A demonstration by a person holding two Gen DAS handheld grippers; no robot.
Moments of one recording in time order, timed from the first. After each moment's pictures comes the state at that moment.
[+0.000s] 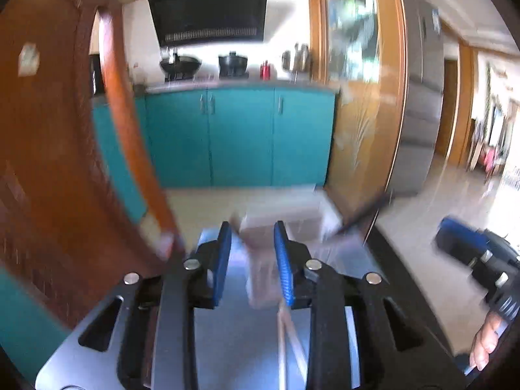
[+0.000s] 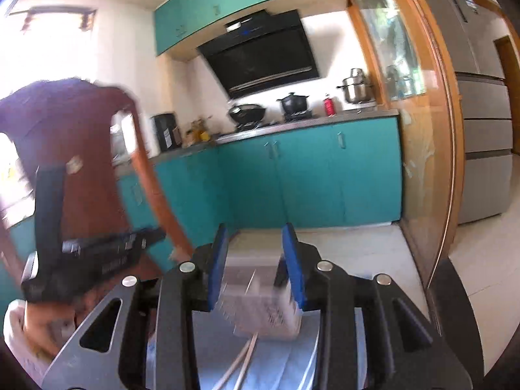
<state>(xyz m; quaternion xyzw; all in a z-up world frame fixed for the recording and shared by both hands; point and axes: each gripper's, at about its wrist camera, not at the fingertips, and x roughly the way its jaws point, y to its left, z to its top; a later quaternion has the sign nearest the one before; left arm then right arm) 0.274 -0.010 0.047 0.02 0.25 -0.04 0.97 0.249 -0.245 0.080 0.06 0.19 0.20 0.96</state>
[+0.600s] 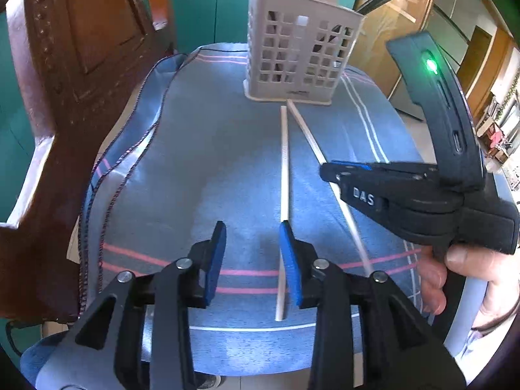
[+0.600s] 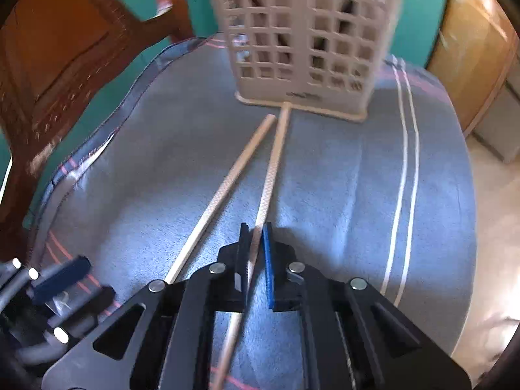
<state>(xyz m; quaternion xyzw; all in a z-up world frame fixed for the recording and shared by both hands) 0.221 -0.017 -0.122 -0.04 0.46 -0.05 0.89 0.308 -0.149 -0.123 -0.04 0.52 0.15 0.84</state>
